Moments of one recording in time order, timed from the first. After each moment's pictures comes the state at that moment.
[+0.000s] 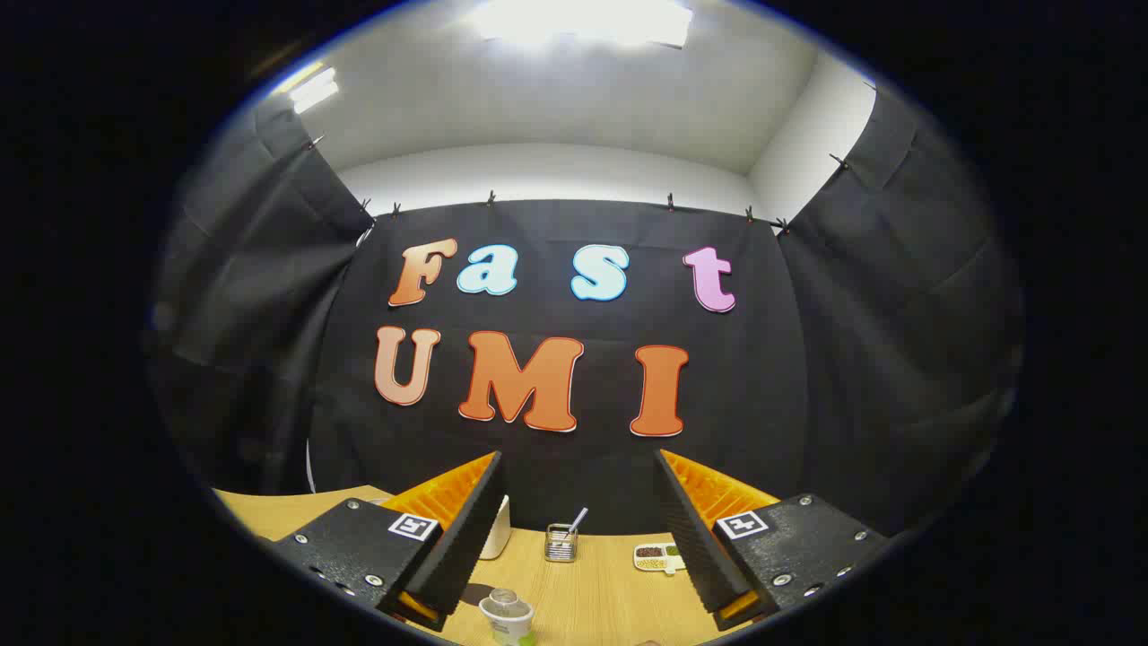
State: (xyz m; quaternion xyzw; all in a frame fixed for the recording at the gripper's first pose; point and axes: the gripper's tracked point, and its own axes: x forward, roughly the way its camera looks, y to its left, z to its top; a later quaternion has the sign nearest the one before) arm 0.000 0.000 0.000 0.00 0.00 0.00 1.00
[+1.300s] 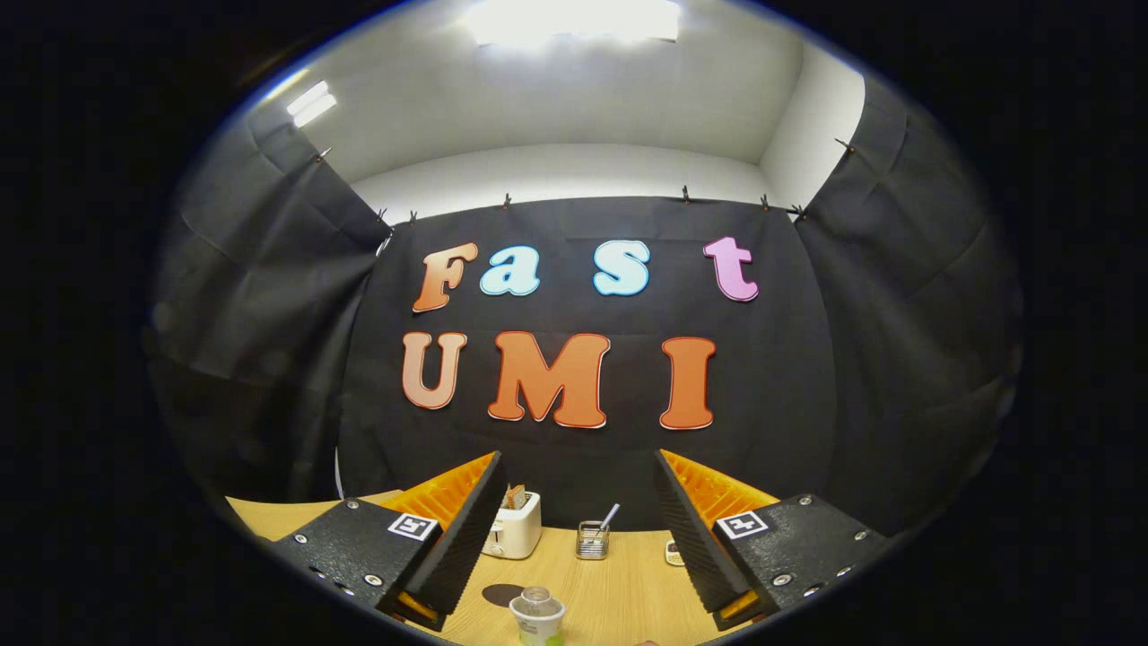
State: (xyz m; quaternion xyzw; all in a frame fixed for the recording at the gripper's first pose) arm -0.003 0.020 -0.020 0.03 0.01 0.04 1.00
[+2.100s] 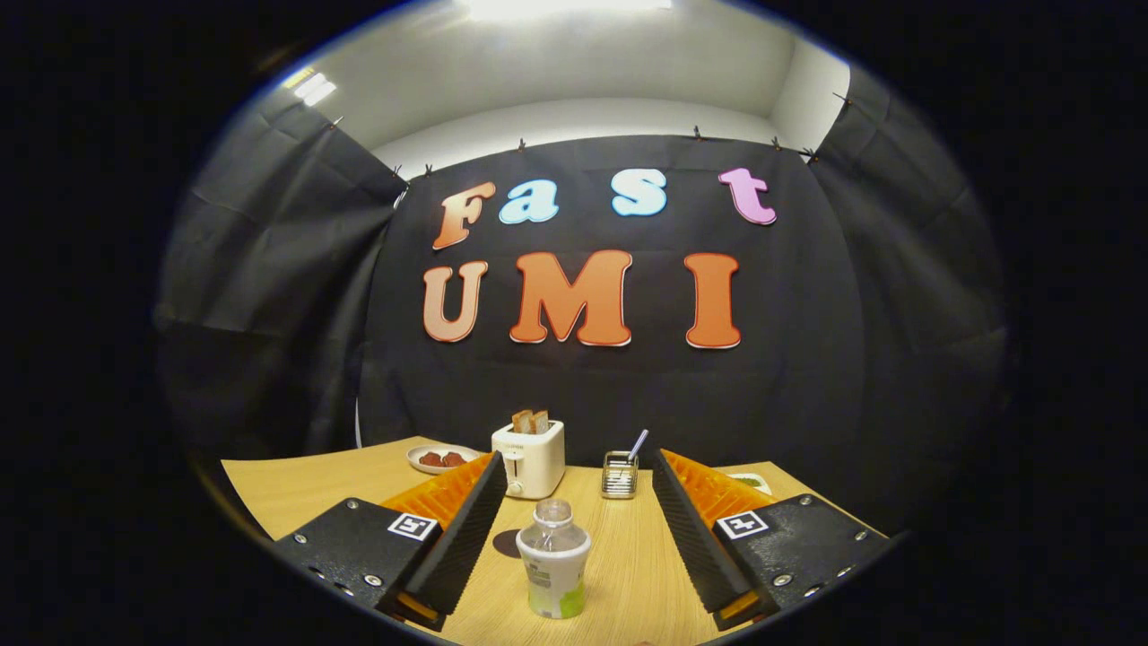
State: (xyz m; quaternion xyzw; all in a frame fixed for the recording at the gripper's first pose) arm -0.023 0.051 -0.187 0.03 0.10 0.08 0.99
